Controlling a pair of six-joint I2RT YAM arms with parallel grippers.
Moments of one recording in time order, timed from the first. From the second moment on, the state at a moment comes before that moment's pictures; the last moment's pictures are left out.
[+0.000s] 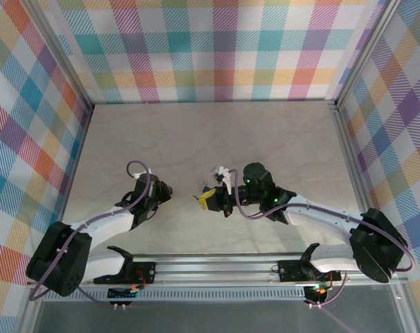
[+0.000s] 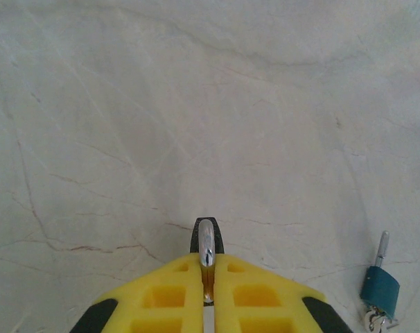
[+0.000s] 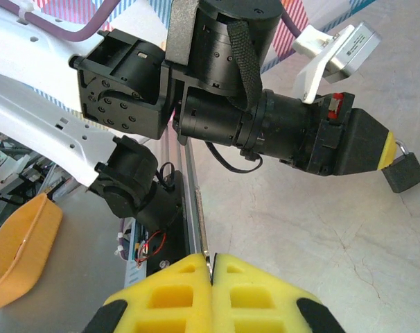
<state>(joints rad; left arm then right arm) -0.40 1.21 0.37 0.11 -0.09 -0.79 0.85 1.27 0.66 0.30 -0.71 0.33</state>
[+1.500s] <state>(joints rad) -0.35 0.59 0.84 -0.74 -0.32 -0.63 0.95 1.99 1.19 0.17 -0.33 0.53</state>
